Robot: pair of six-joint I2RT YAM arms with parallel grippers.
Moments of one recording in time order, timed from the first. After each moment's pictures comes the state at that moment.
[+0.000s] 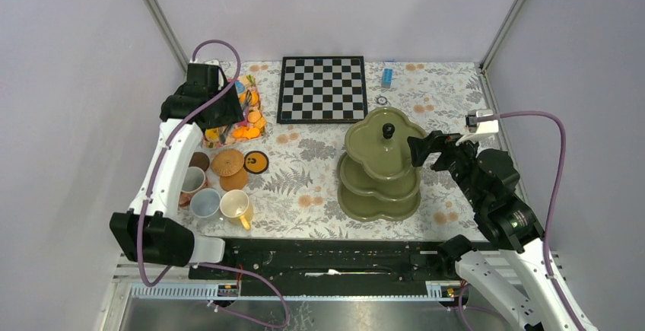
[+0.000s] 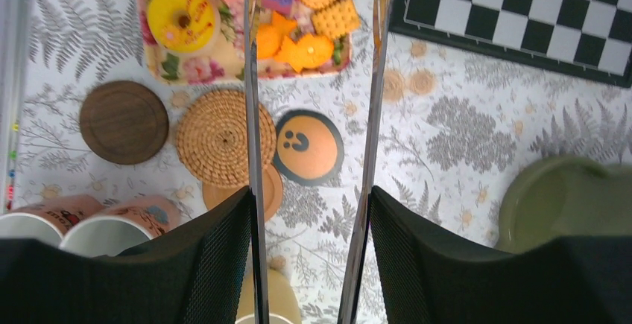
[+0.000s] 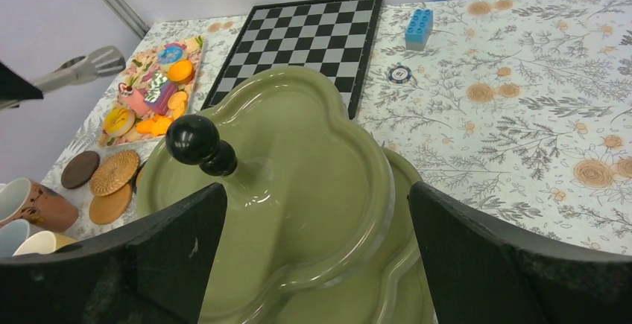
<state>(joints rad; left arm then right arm) -0.10 1.33 1.40 -0.92 -0.07 -0.31 0.46 0.56 0.87 -0.46 0.16 0.31</state>
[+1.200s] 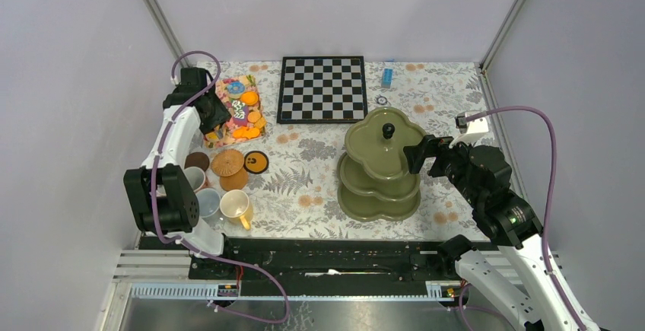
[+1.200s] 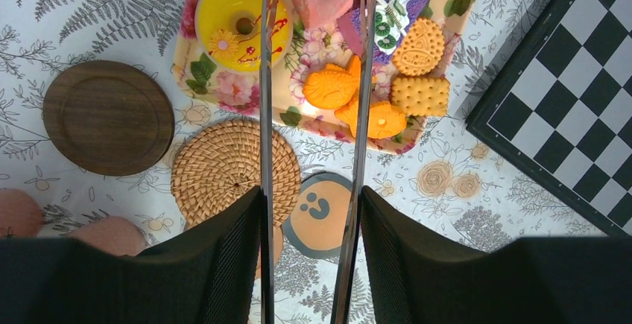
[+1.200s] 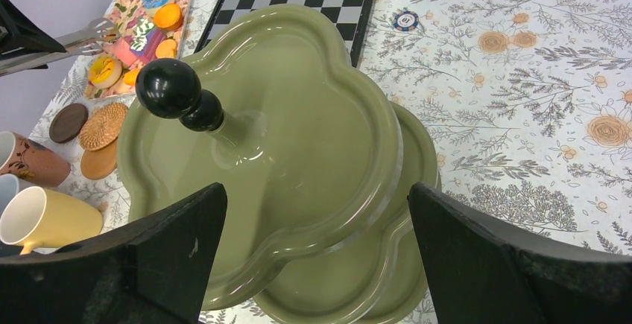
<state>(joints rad) 0.10 1.58 1.35 -0.73 -0.09 -0.53 0.46 0.59 0.89 -0.59 0.11 0.32</state>
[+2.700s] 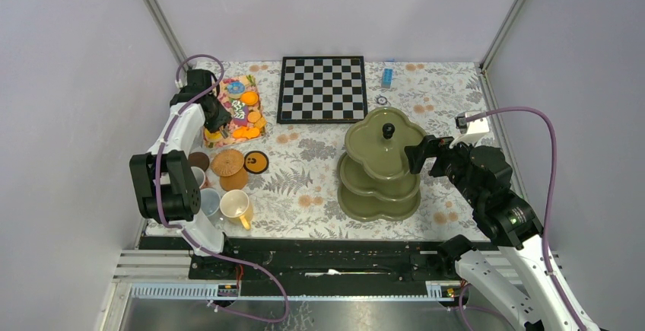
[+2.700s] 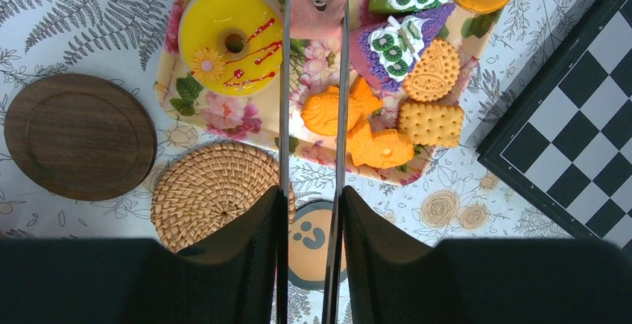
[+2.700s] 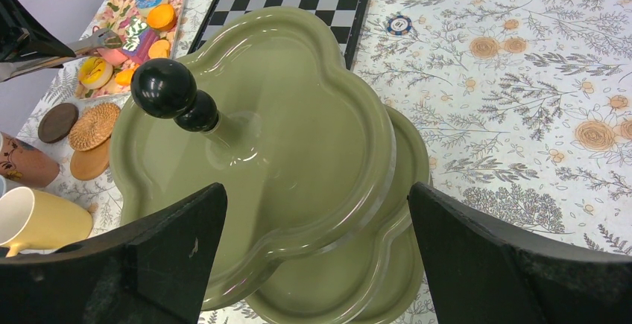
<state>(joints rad) 0.10 1.67 1.34 -0.65 -0.10 -0.57 0.46 0.58 0.89 -0.59 0.12 0.29</state>
